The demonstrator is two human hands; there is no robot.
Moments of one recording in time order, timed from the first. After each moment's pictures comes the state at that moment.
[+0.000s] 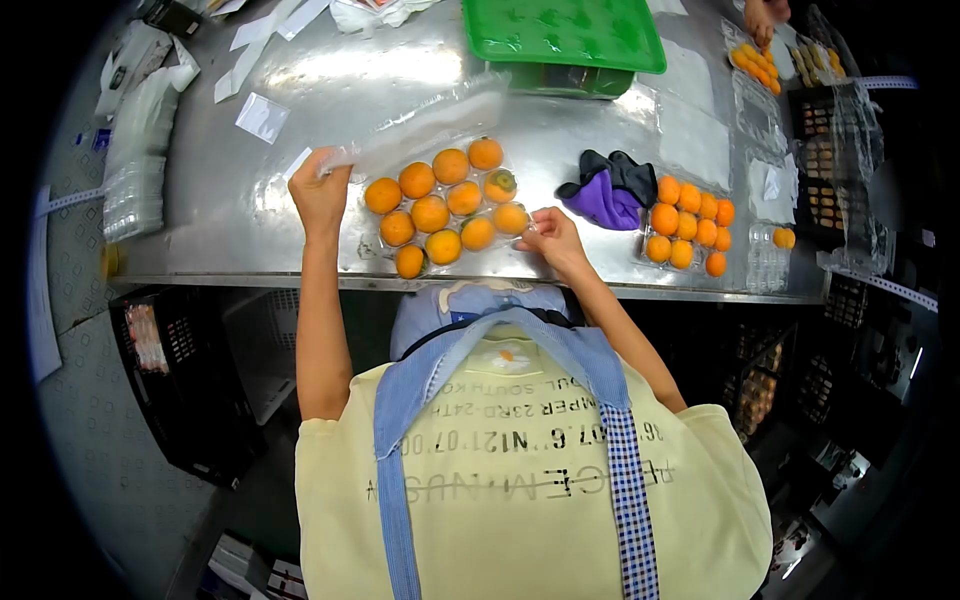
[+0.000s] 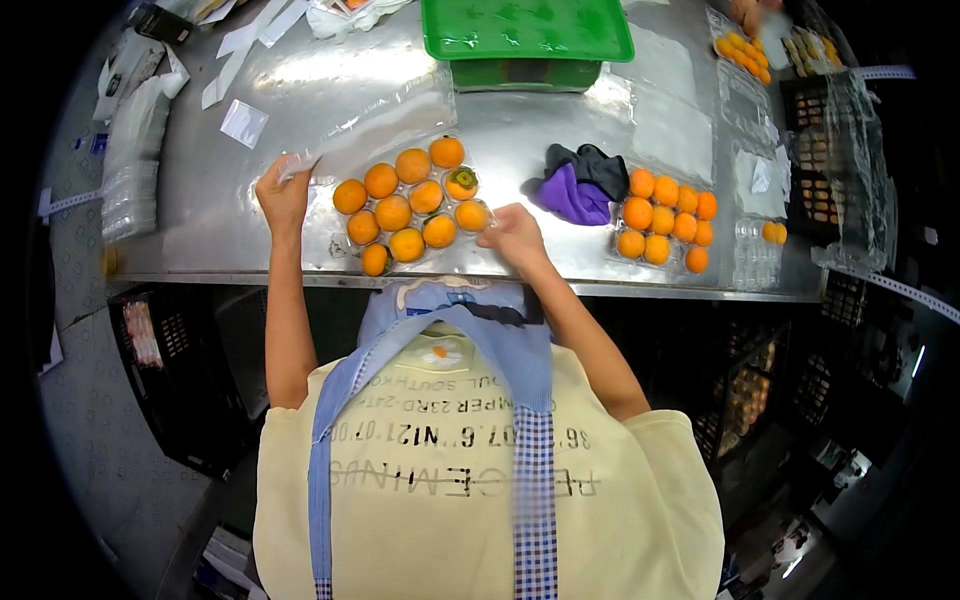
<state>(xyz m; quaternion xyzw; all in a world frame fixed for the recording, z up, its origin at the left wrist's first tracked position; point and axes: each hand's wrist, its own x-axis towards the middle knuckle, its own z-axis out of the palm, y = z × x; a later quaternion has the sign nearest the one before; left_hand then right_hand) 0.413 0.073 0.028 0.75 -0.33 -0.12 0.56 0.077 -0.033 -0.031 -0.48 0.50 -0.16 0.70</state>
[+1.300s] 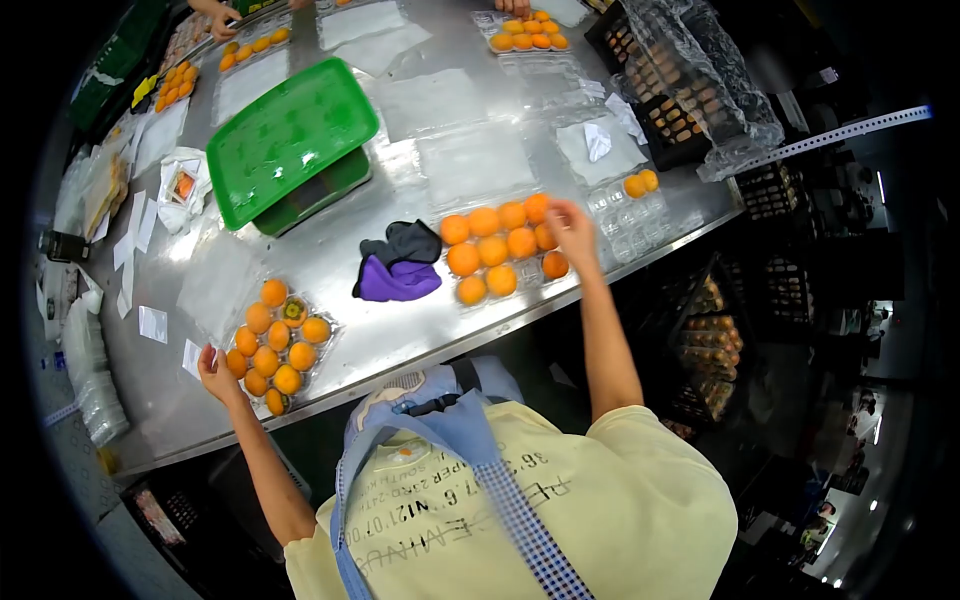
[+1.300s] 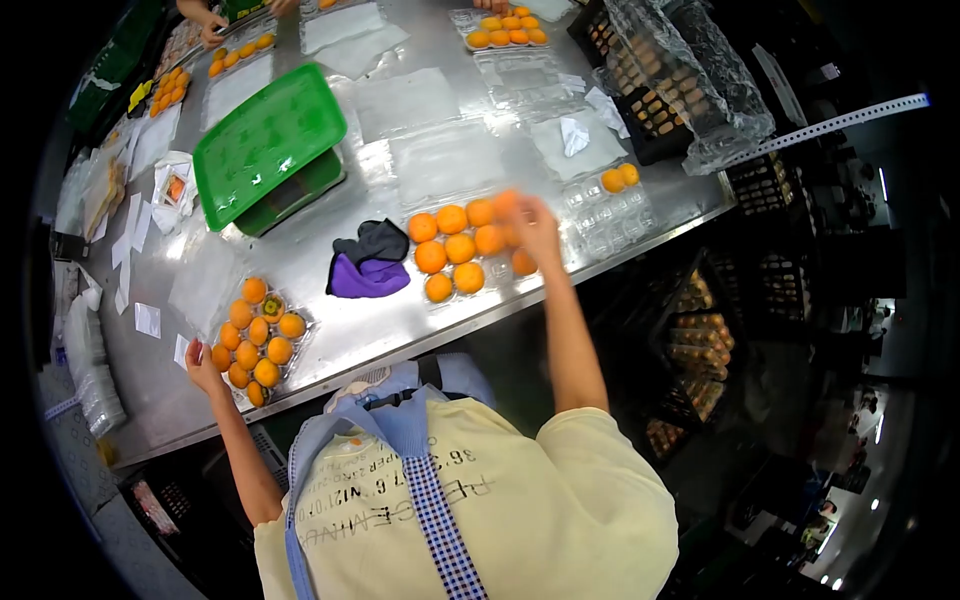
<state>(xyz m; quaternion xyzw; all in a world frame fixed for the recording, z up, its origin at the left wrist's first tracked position) 0.406 0.089 -0.081 0.80 -0.20 -0.11 0.55 -0.242 -0.217 0.008 -0.64 0.59 -0.38 0.31</state>
